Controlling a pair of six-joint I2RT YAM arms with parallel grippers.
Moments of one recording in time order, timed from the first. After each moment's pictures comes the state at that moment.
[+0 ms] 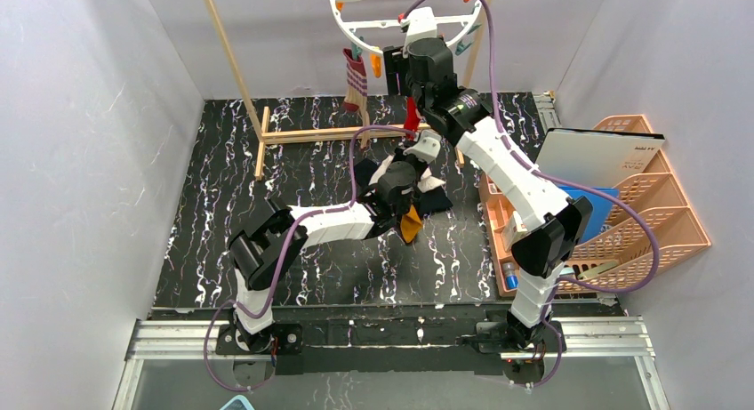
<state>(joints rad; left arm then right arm) -0.96 1.88 1.20 0.70 -0.68 0.29 0.69 1.83 2.06 -0.47 0.44 0.03</state>
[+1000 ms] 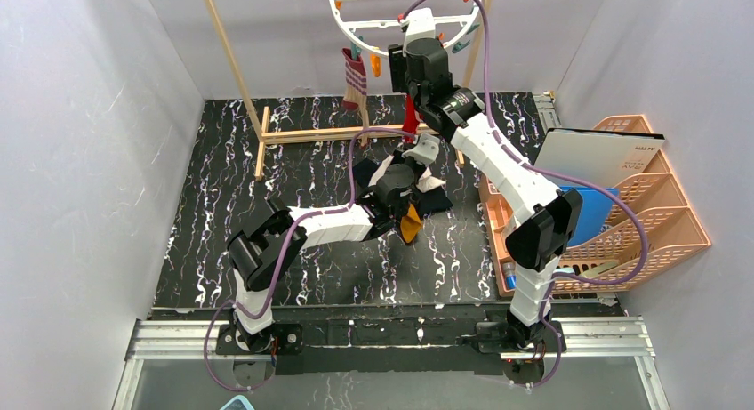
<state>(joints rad) -0.96 1.87 1.17 0.70 -0.68 0.30 0.66 1.88 2.06 -0.40 0.48 0.02</state>
